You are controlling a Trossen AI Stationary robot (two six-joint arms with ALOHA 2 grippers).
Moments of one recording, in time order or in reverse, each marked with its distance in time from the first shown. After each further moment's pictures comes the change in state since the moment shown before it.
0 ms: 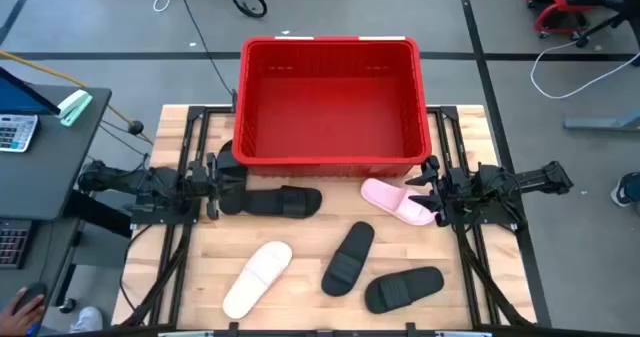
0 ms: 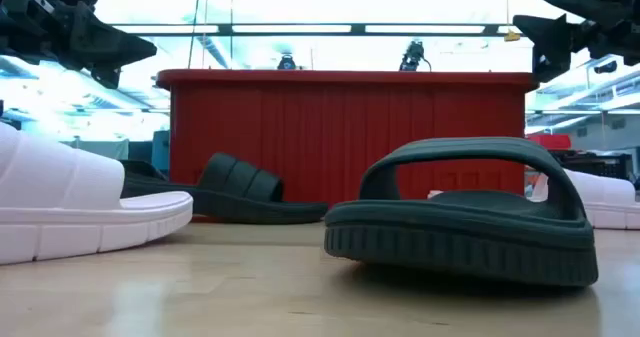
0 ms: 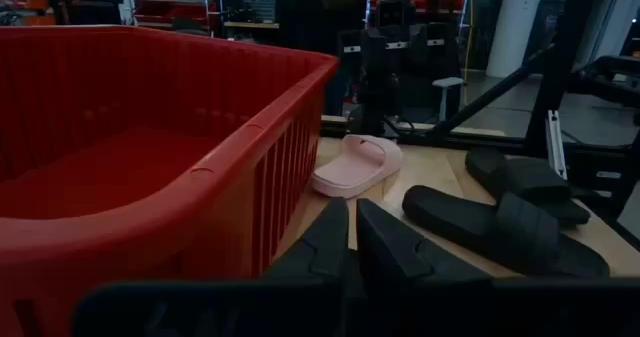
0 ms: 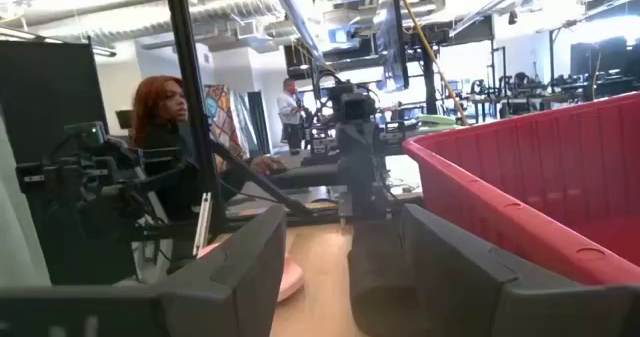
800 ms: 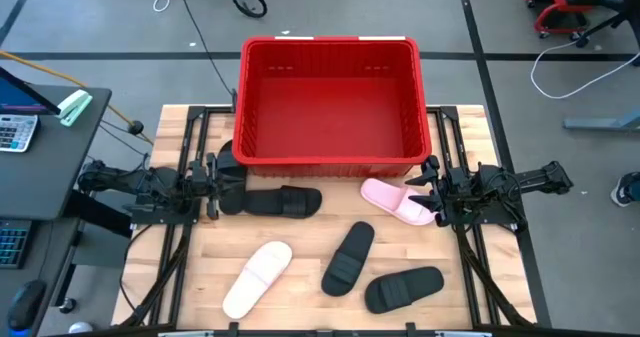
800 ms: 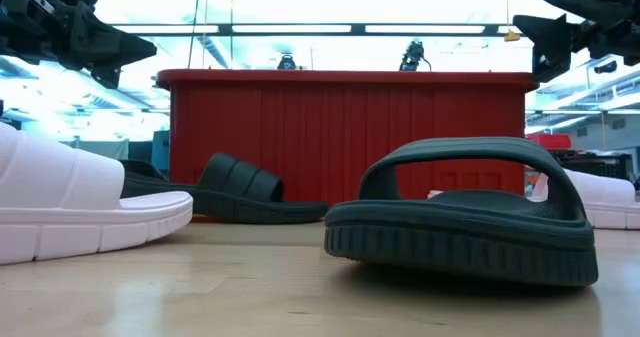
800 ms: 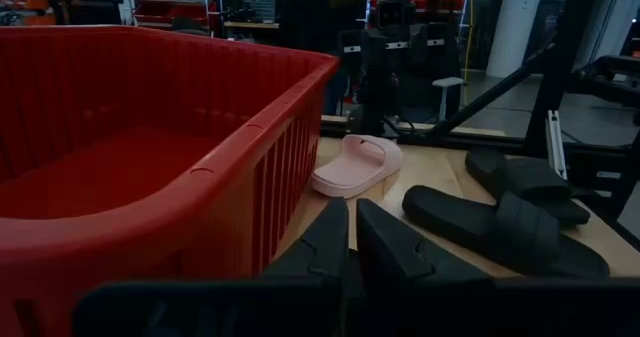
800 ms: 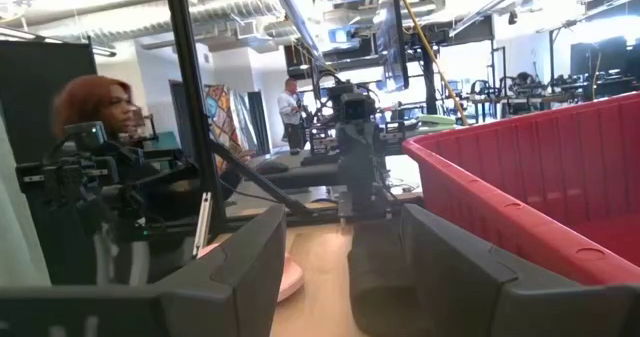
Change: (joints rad) left arm 0.000 0.000 0.000 0.000 0.000 0.000; right arm 0.000 0.000 0.000 0.000 0.000 0.000
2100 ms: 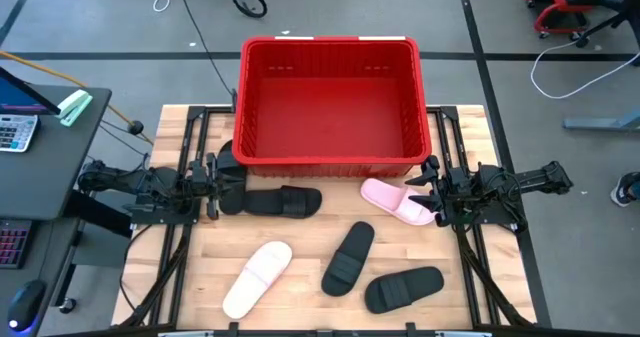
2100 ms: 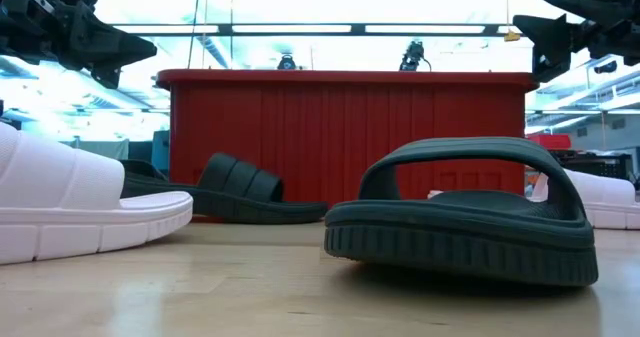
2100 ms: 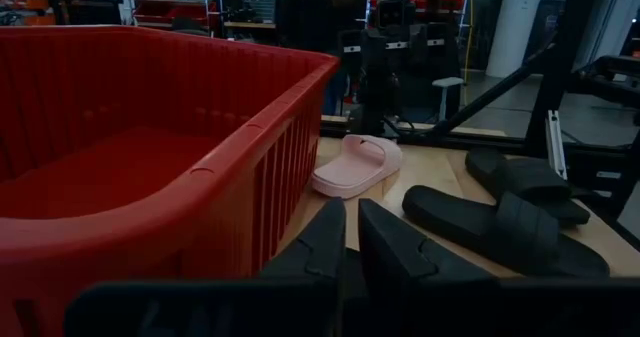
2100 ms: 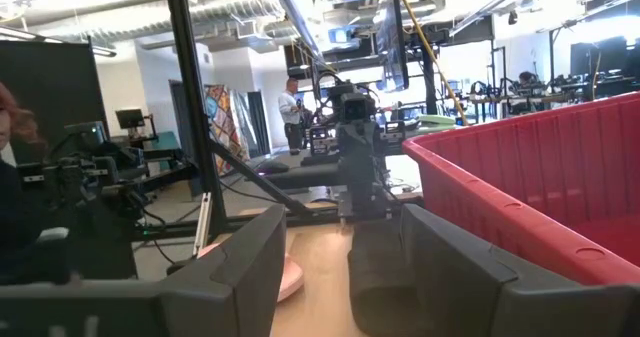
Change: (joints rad) left arm 0.000 0.000 0.000 0.000 0.000 0.000; right arm 0.000 0.000 0.000 0.000 0.000 0.000
